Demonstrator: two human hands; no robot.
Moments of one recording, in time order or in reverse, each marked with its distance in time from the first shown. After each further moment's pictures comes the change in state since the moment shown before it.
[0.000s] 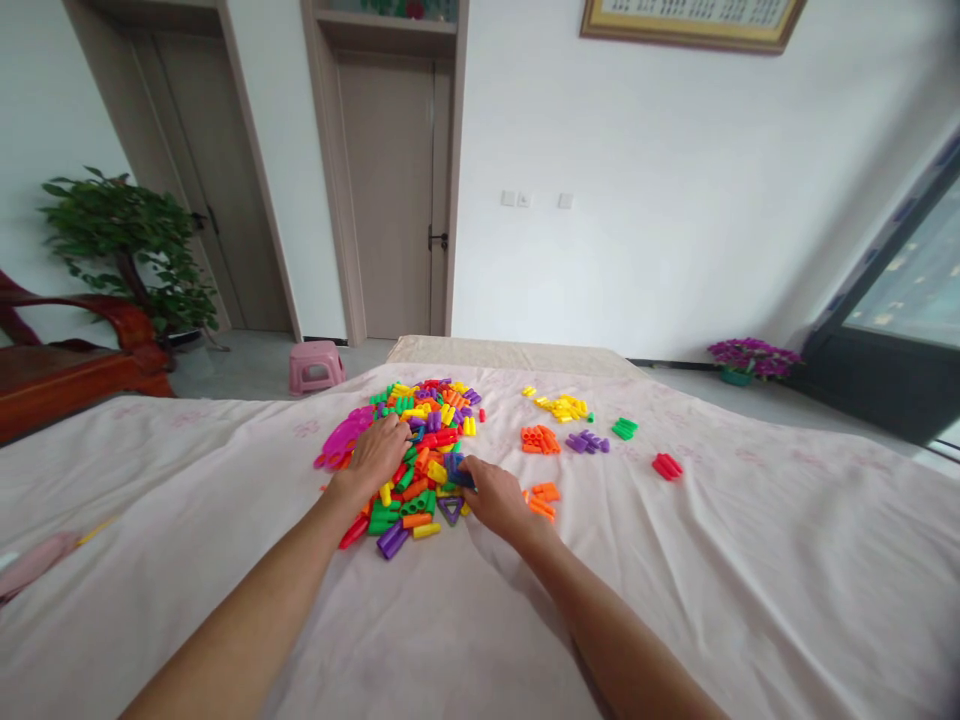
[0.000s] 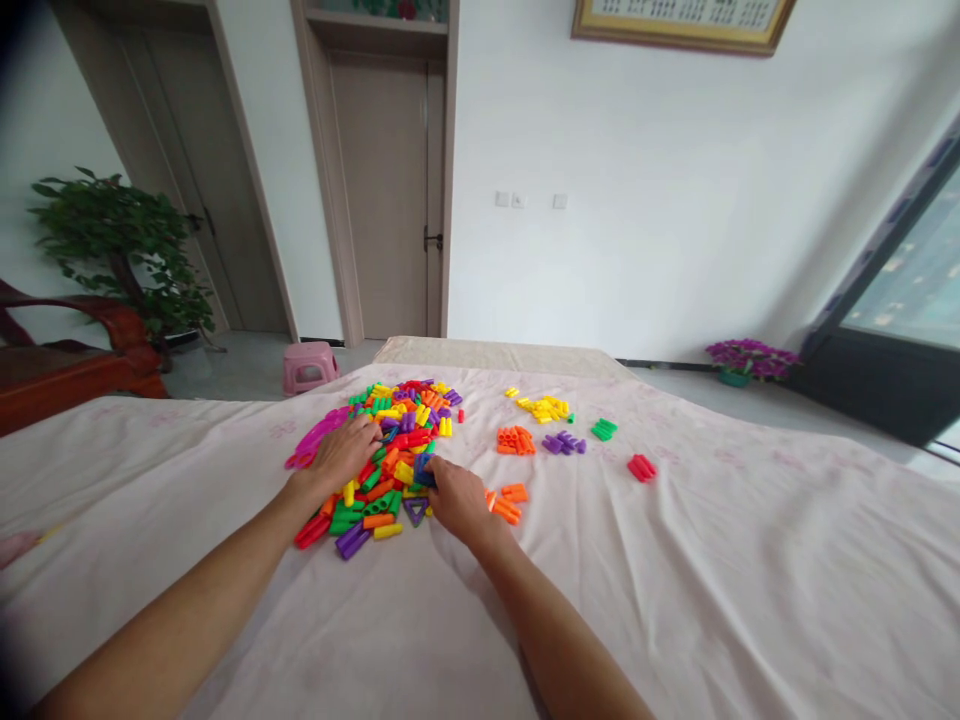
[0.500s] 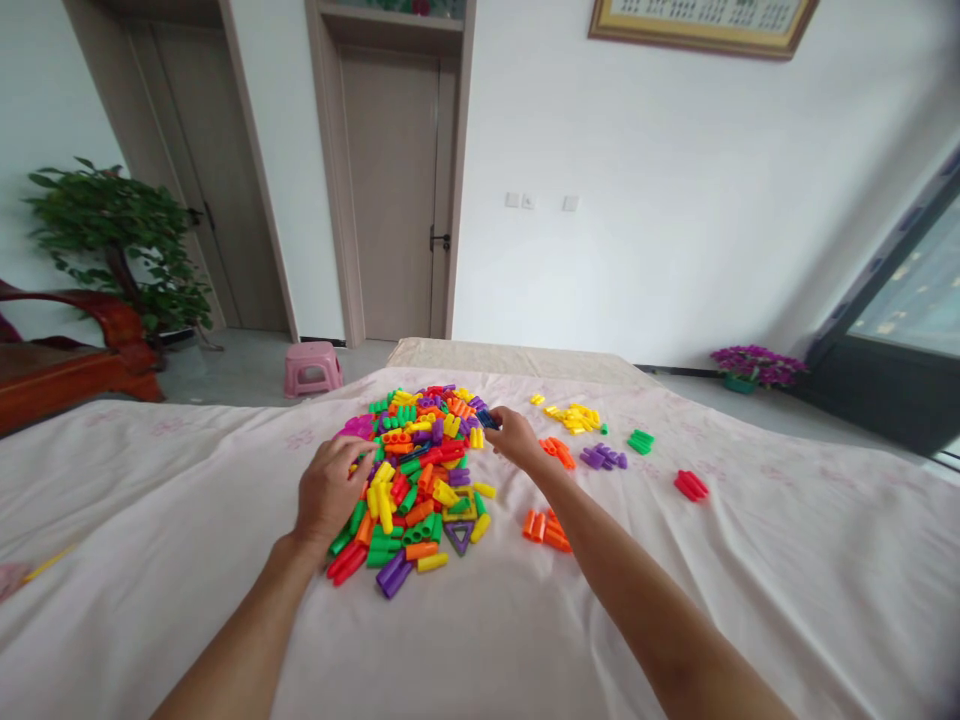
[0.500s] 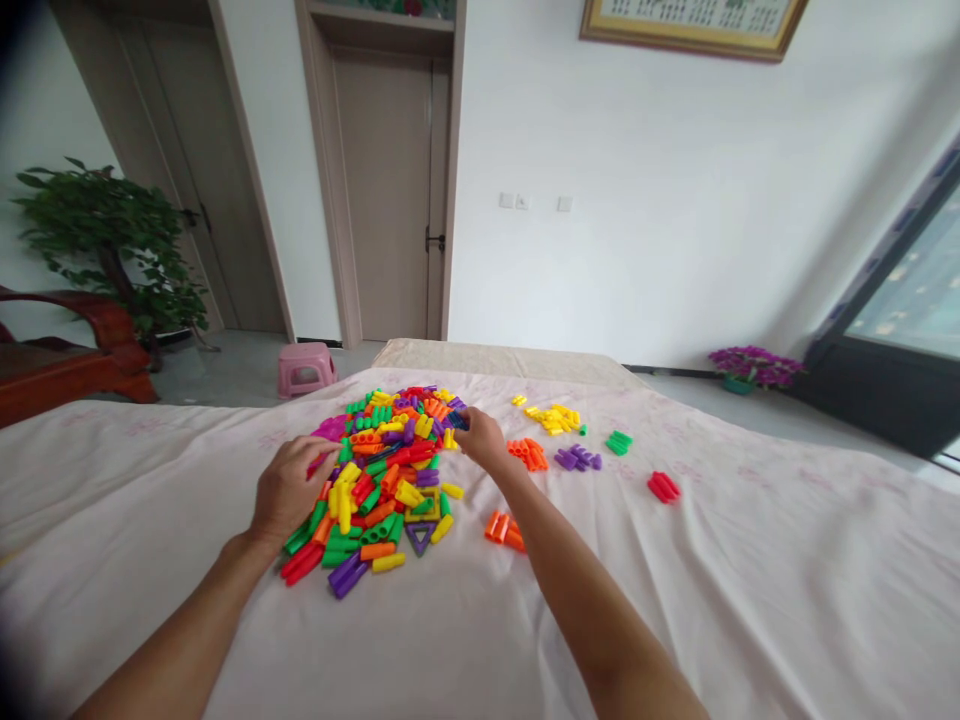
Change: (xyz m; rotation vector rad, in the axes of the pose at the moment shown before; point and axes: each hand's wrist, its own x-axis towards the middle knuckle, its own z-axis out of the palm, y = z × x) left_hand -0.037 -0.051 0.015 -0.185 0.452 -0.078; right_hand 0.111 0.054 -0.032 0.202 0.128 0.212
